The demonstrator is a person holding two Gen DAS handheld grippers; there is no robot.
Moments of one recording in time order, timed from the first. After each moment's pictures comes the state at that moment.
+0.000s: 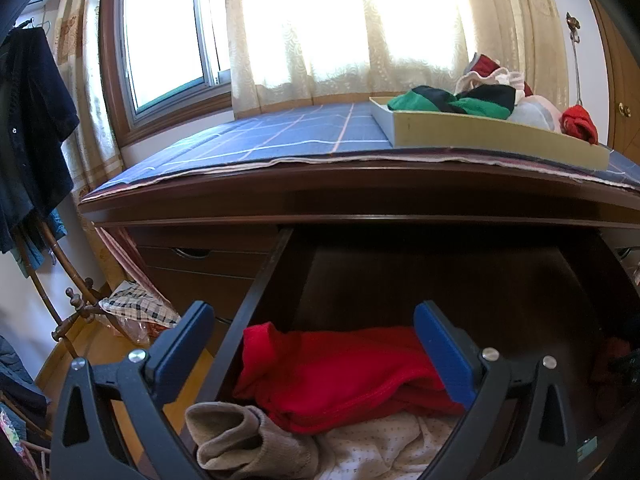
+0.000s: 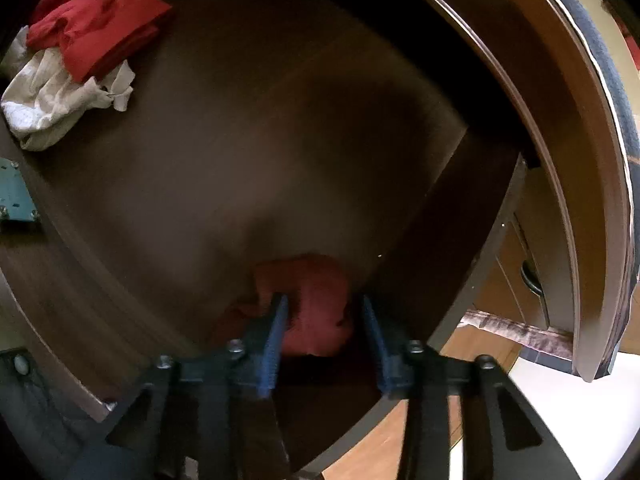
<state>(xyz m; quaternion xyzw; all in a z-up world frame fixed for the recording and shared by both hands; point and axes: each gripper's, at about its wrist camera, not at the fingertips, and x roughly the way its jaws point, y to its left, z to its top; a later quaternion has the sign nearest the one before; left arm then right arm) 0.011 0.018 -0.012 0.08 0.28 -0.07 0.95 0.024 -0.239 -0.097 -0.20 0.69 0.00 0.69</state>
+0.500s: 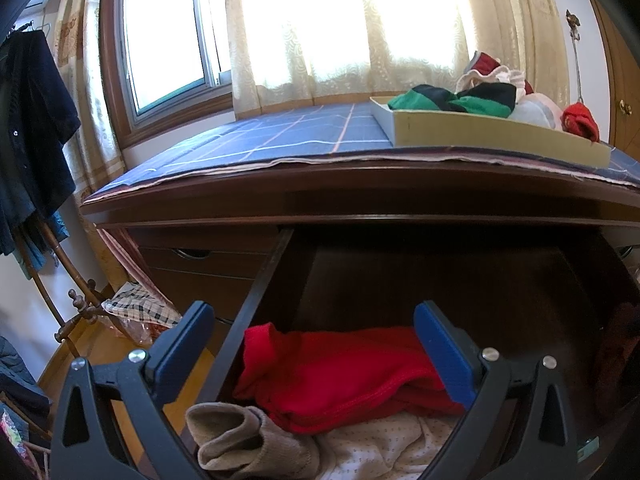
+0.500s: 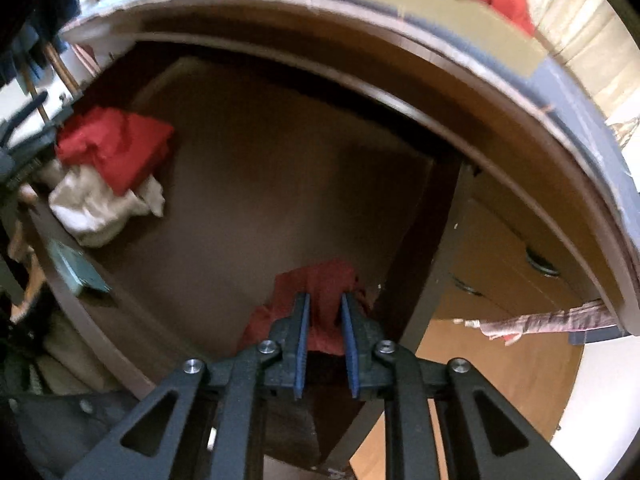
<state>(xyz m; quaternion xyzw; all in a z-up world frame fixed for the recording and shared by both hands) 0.012 0.015 -0.016 0.09 0.28 -0.07 0.95 -0.003 -0.264 -0.035 -0.06 0.59 -0.01 0.81</state>
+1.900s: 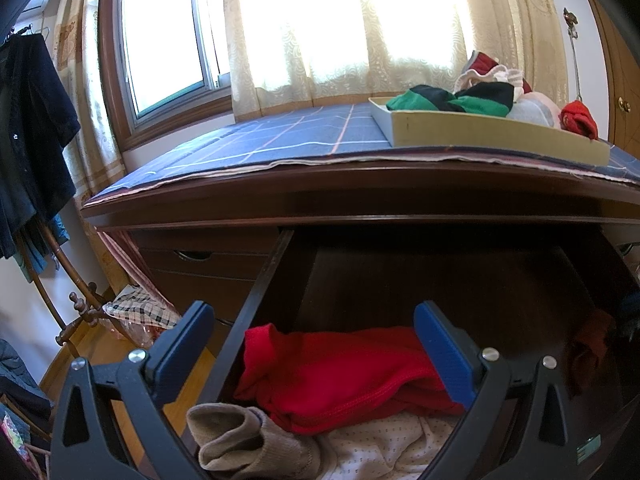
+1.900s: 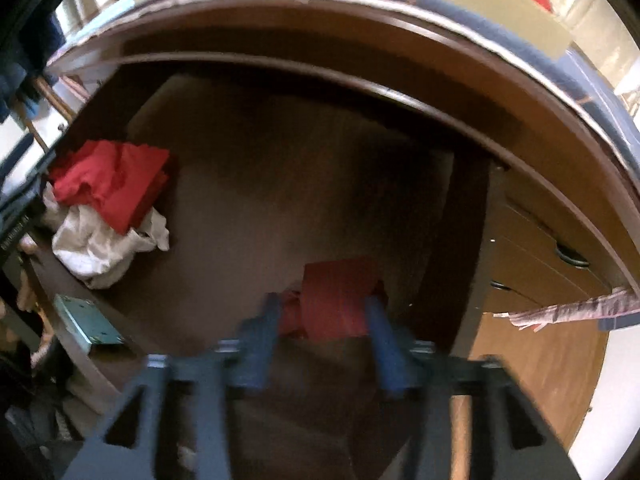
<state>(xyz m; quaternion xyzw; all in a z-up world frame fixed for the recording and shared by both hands) 0.011 0.016 -0.015 0.09 0.27 -0.07 0.95 0.033 -0.248 -0.064 -0.01 0.60 -0.01 0.80</state>
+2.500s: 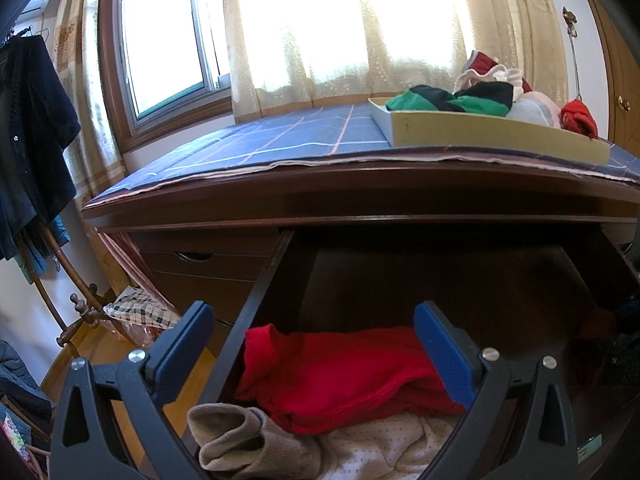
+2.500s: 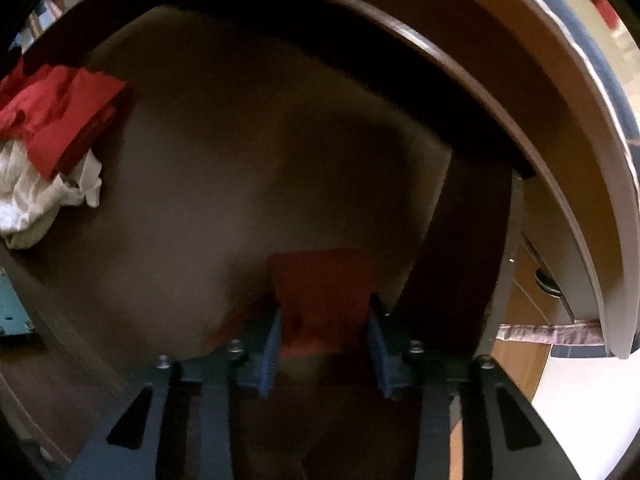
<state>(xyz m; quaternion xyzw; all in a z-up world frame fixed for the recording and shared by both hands) 0.009 0.016 -0.015 0.09 0.27 -0.07 0.96 0.044 -0.231 -0.102 -0.12 0.62 -0.05 0.77</state>
